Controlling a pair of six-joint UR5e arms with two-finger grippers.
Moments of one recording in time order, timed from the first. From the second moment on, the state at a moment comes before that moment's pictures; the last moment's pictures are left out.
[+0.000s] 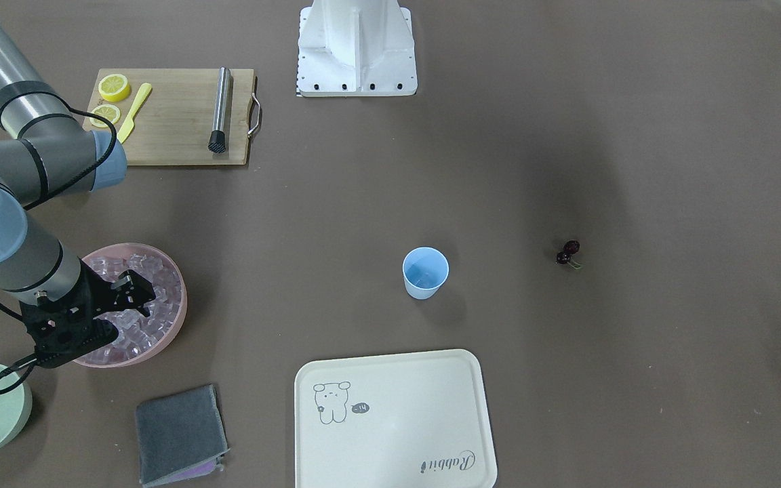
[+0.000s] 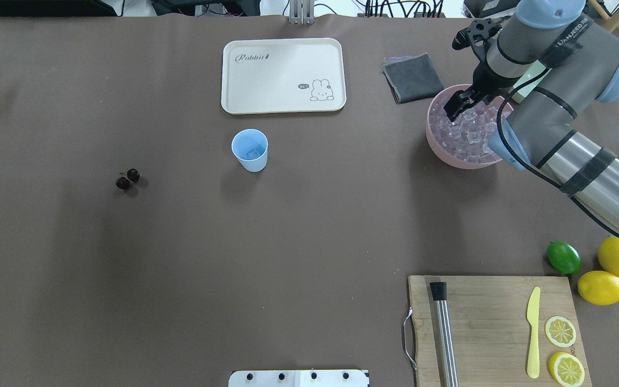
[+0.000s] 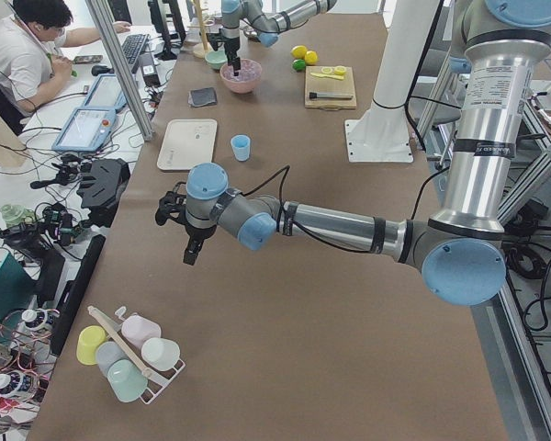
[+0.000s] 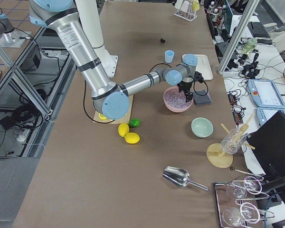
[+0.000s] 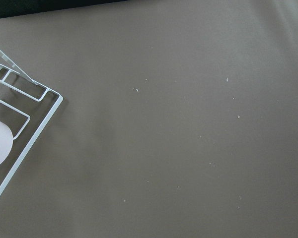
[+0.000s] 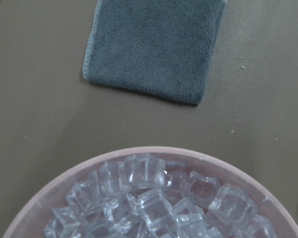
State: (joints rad) left arm -1.40 -1.69 -1.59 -2.02 -2.32 -0.35; right arm 0.97 -1.03 1.40 -1.37 2.13 0.34
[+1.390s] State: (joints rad) left arm -1.40 -1.69 -1.59 -2.02 -2.31 -0.35; right arm 0.96 -1.03 1.37 -1.37 2.12 0.33
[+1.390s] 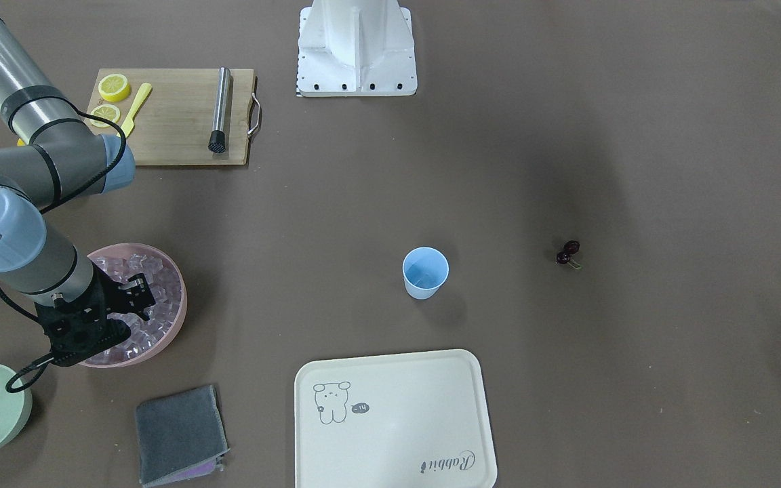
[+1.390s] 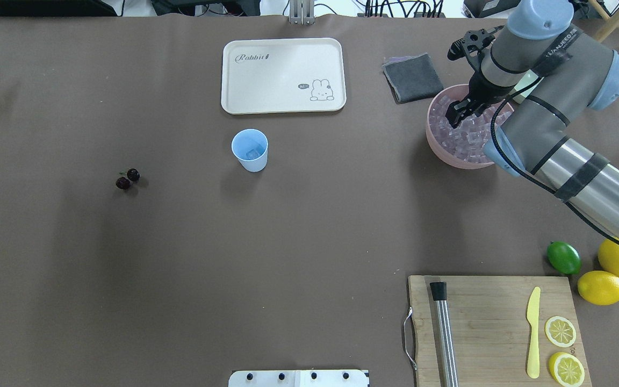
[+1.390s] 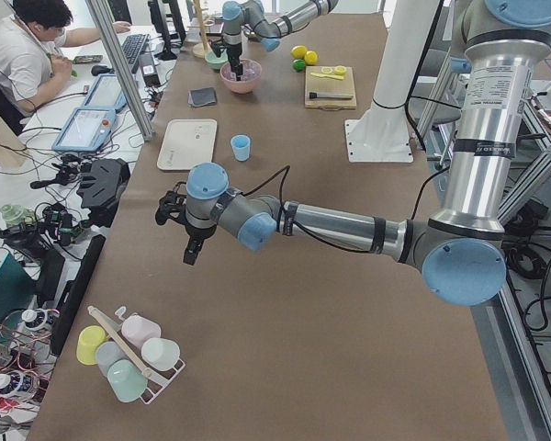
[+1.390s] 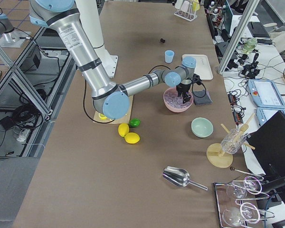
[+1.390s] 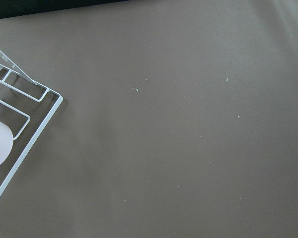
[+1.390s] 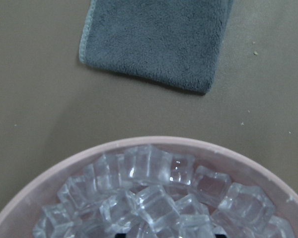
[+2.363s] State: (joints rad) left arm -1.39 -1.68 -1.59 -2.05 -2.31 -0.35; right arm 0.96 -1.04 1.43 -1.38 2.12 0.33
